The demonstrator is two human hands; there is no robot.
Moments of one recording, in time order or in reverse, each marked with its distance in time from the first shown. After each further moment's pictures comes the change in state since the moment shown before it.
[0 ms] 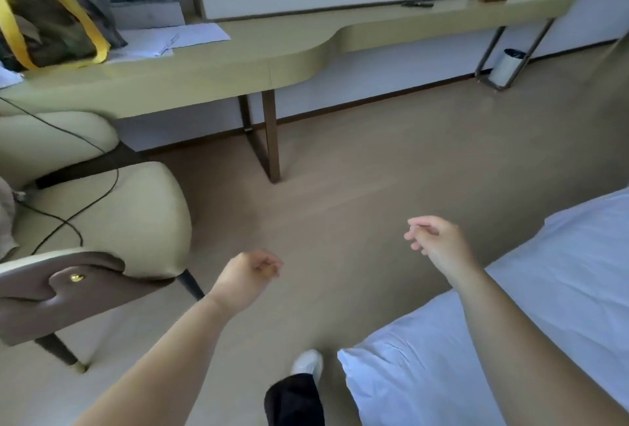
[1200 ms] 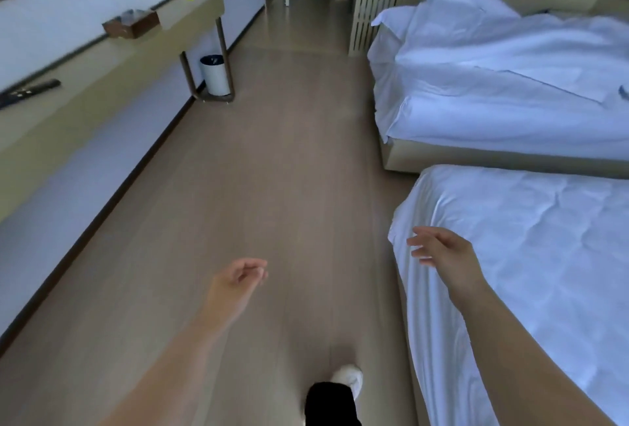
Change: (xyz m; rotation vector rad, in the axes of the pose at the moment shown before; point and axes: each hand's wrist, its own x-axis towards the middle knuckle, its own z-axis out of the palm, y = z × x) left_hand 0.651 0.452 0.290 -0.195 -0.647 0.402; right_hand 0.482 0.027 -0.301 0.453 0.962 0.358
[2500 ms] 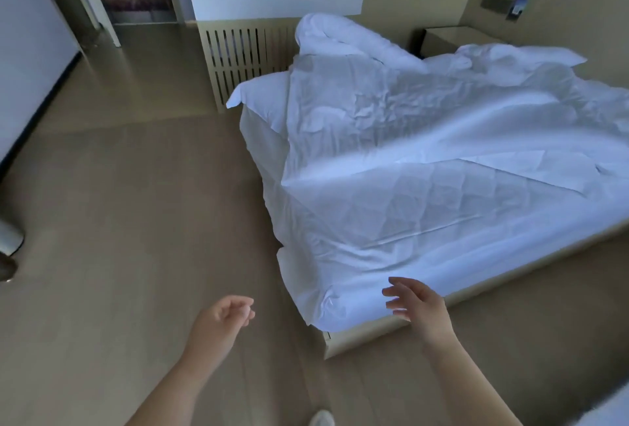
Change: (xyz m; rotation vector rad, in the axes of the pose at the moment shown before) left_hand 0.868 0.317 0.480 0.034 -0.427 -0.001; right_hand 0.913 -0.132 -0.070 0.219 0.347 0.257
